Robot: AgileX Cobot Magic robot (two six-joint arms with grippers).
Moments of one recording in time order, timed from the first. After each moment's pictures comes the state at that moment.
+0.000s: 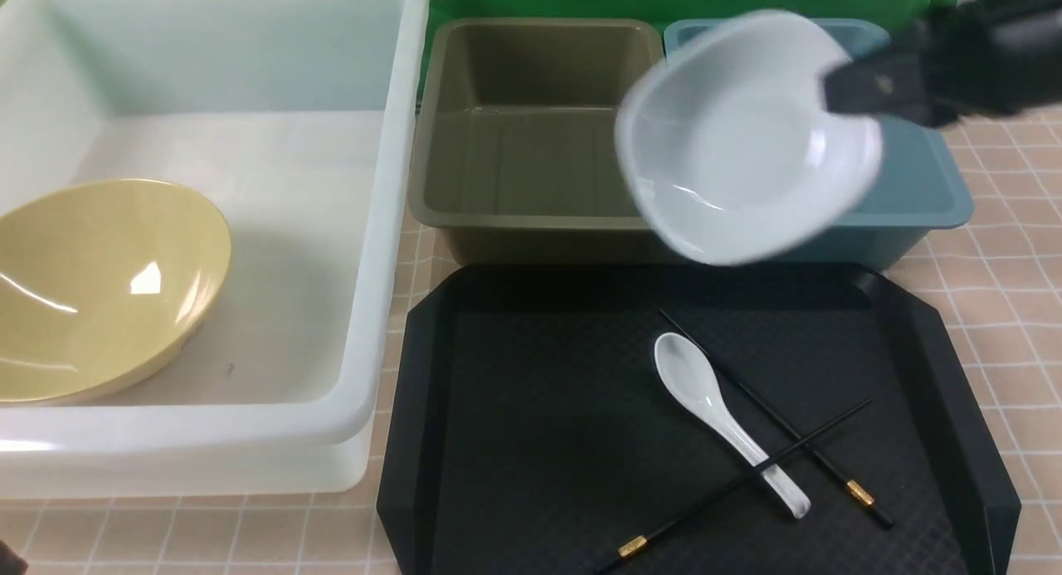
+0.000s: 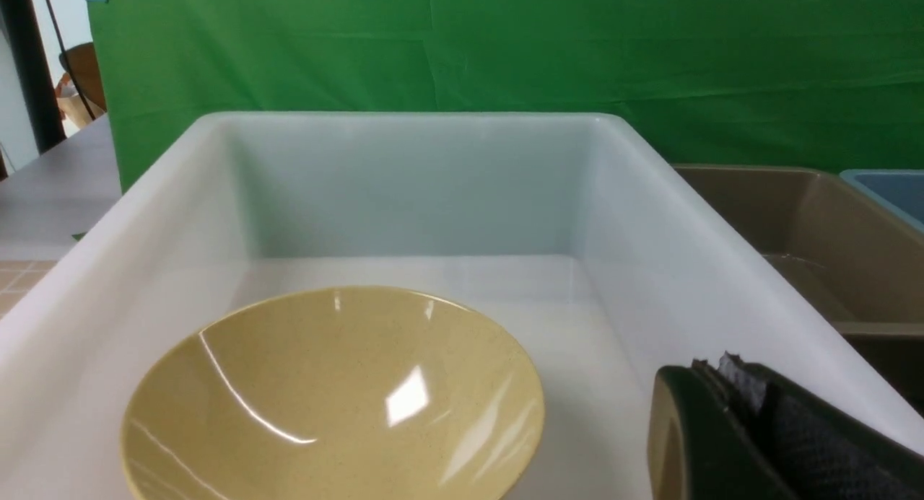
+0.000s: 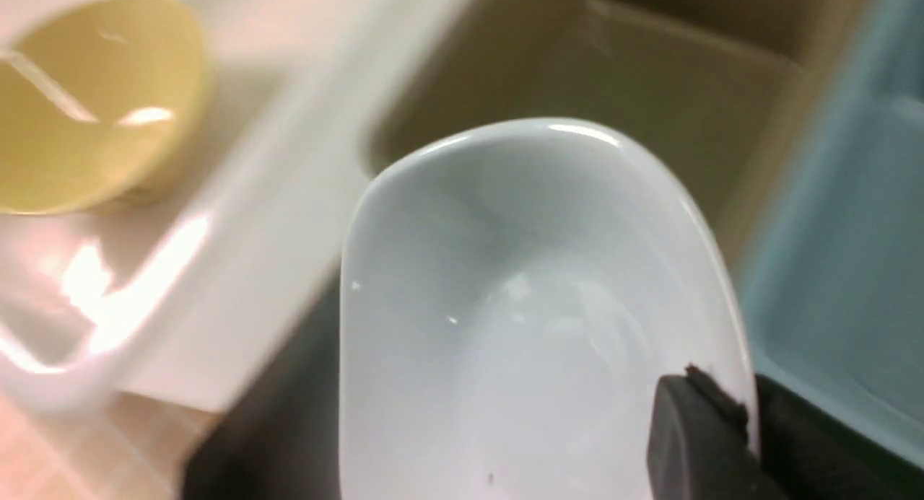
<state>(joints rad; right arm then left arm) 0.27 1.37 -1.32 0.63 0.79 -0.55 -0.05 0.07 -0.28 0.07 0.32 -0.05</state>
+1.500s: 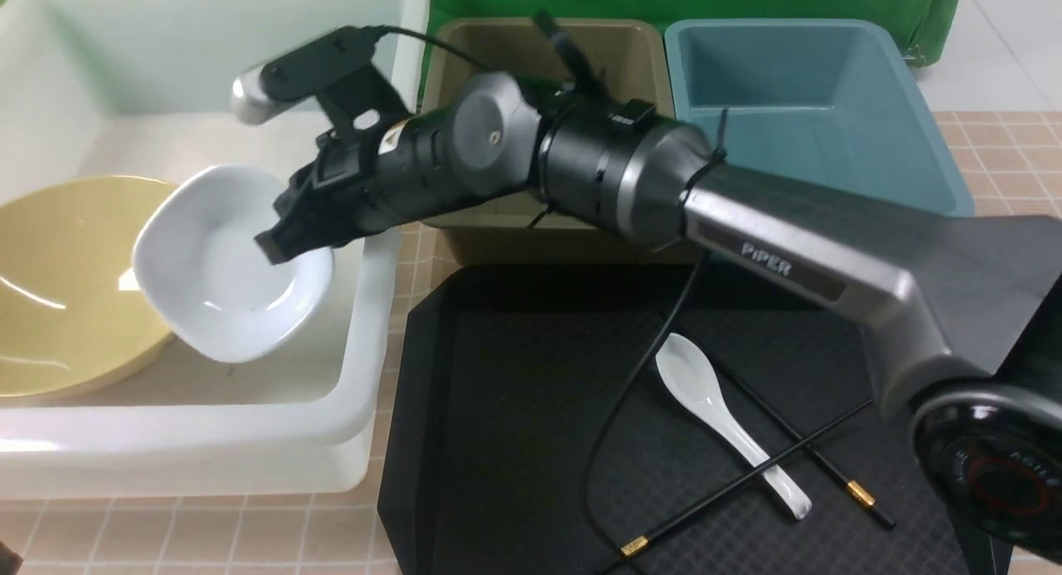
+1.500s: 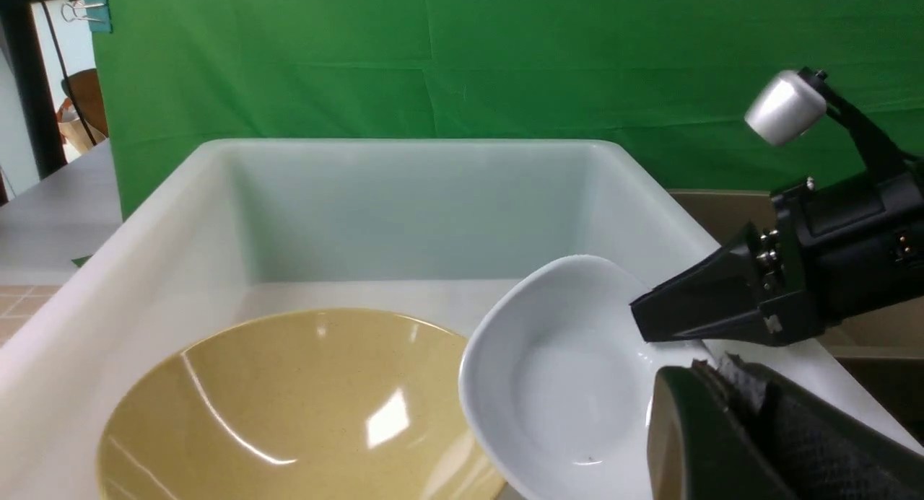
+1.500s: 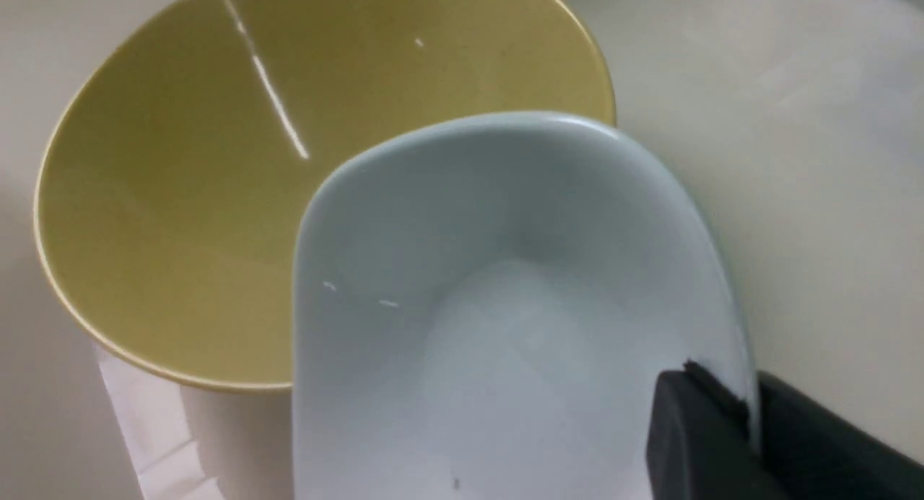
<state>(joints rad) 0.78 2.29 -2.06 0.53 0.47 -0.49 -0.05 0.07 -0.28 0.07 0.30 -0.05</state>
